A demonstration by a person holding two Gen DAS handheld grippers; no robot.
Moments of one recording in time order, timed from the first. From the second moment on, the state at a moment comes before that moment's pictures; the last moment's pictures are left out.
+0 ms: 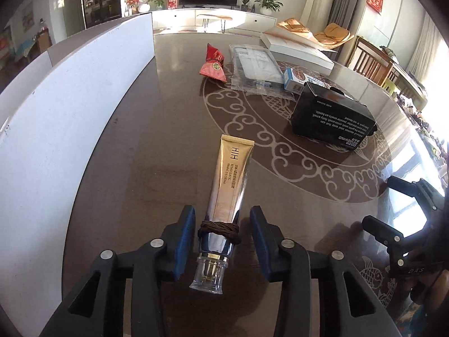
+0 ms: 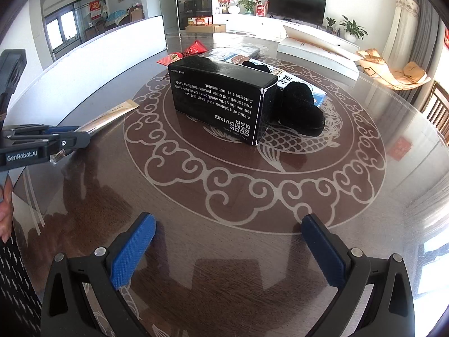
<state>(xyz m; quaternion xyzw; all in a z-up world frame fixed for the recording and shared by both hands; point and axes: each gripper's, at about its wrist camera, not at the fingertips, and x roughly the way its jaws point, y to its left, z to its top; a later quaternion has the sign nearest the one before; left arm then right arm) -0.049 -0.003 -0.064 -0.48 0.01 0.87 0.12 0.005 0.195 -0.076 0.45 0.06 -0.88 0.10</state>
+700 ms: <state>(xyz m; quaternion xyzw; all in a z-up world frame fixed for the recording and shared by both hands) -0.048 0.010 -0.078 -0.47 0.05 0.88 0.09 -0.015 0.182 -0.042 0.45 0.15 -0.87 0.14</state>
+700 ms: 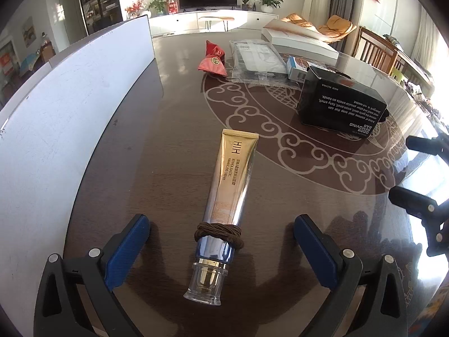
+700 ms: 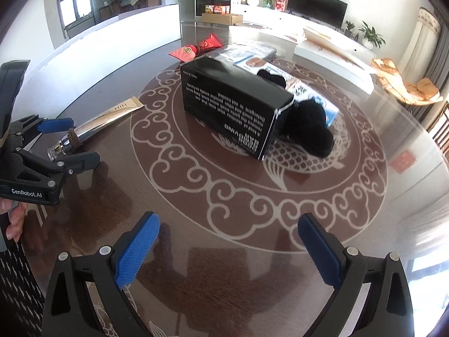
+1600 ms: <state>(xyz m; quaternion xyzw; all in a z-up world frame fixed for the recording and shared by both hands) -0.046 0.010 -0.077 -0.47 0.05 0.88 0.09 -0.053 0.263 -0.043 0.56 -0.18 -0.79 0.18</state>
